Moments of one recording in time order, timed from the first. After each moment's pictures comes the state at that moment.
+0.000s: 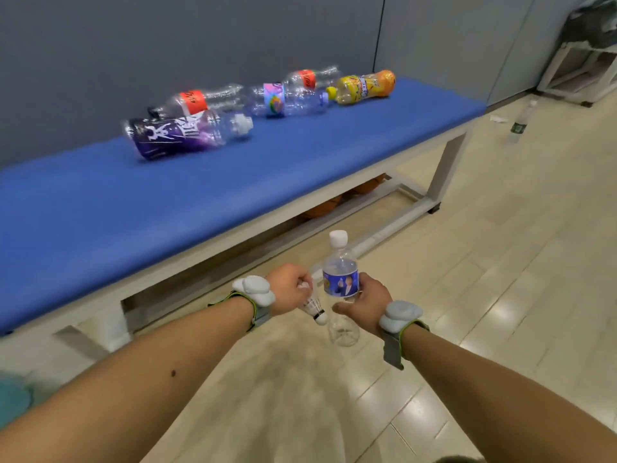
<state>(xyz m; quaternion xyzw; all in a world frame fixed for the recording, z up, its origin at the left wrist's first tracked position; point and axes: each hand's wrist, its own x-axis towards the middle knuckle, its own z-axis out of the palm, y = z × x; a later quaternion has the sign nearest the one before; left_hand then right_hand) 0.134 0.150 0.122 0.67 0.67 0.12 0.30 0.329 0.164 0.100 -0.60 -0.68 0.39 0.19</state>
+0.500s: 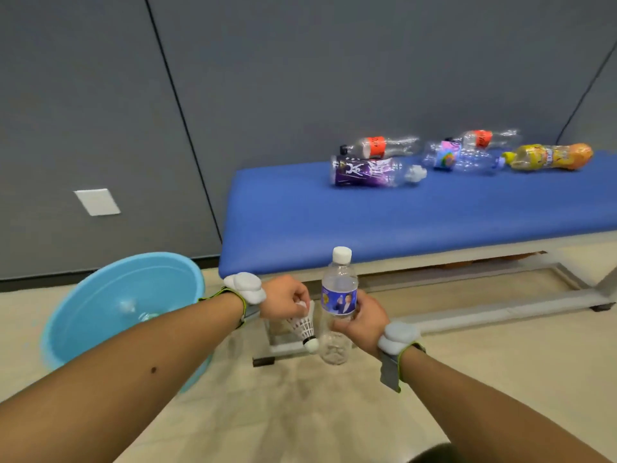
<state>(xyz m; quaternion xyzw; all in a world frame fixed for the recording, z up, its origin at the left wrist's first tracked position) -0.048 -0.023 0.211 0.55 0.78 0.13 0.29 0.131 0.073 0.163 -0.38 -0.77 0.49 0.14</state>
